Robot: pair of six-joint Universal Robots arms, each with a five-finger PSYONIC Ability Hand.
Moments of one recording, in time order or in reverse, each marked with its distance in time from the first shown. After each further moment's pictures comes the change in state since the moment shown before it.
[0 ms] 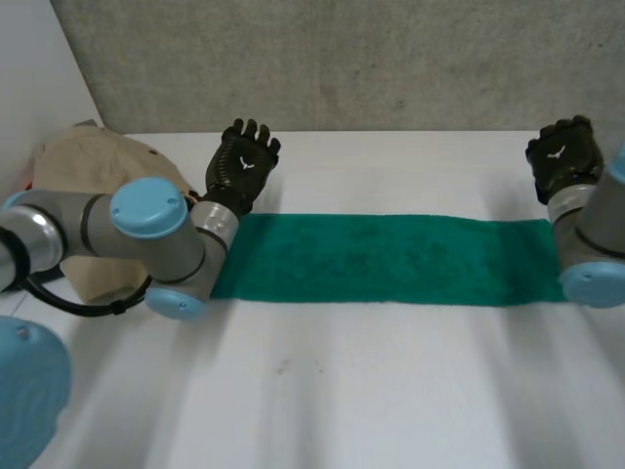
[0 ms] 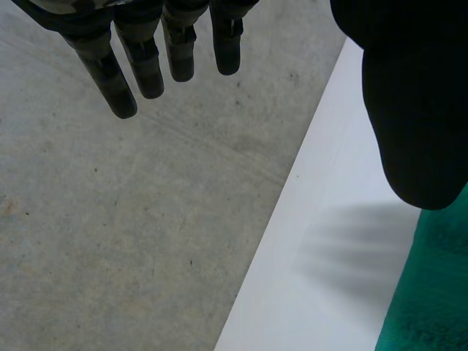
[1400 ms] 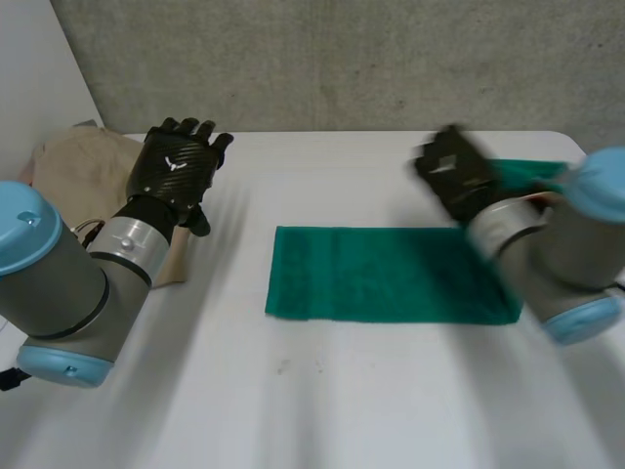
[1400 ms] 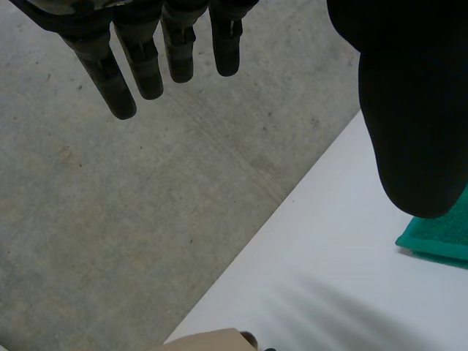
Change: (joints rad) left arm 0.082 0.583 -0.608 -0.009 0.012 -0.304; right arm 0.206 -0.186 0.217 -0.055 -0.369 -0.101; left_hand 0.000 0.000 0.000 0.000 0.000; right_hand 0.791 0.953 0.978 0.958 0.923
